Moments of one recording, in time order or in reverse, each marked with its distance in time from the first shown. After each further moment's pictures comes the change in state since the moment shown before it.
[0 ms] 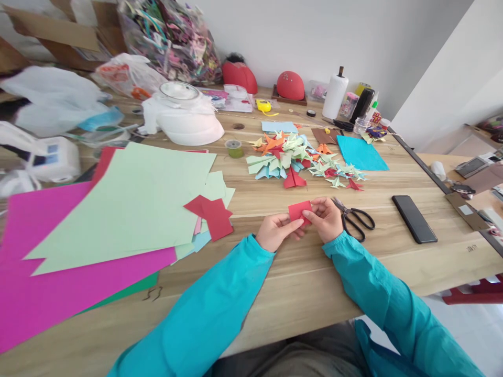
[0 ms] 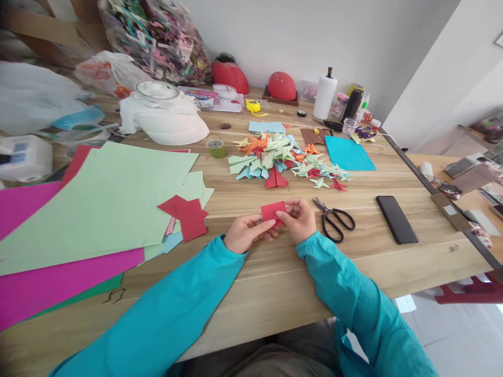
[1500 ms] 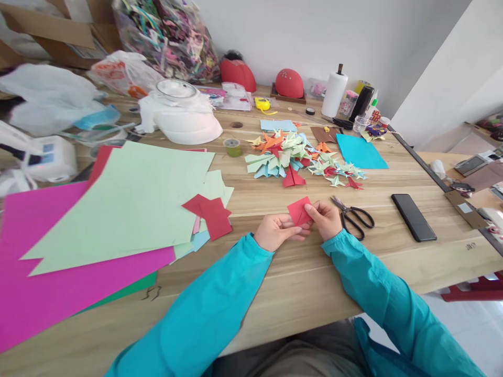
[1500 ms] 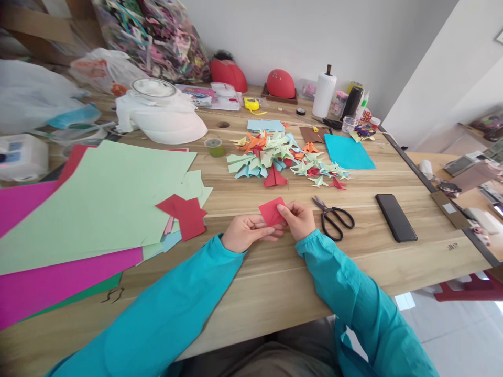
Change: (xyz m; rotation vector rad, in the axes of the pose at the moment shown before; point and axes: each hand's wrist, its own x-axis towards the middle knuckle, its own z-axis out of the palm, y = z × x) left_hand -0.001 -0.004 -0.003 -0.011 -0.110 -0.043; right_hand 0.001 -0.003 -0.002 -0.109 -0.024 0.117
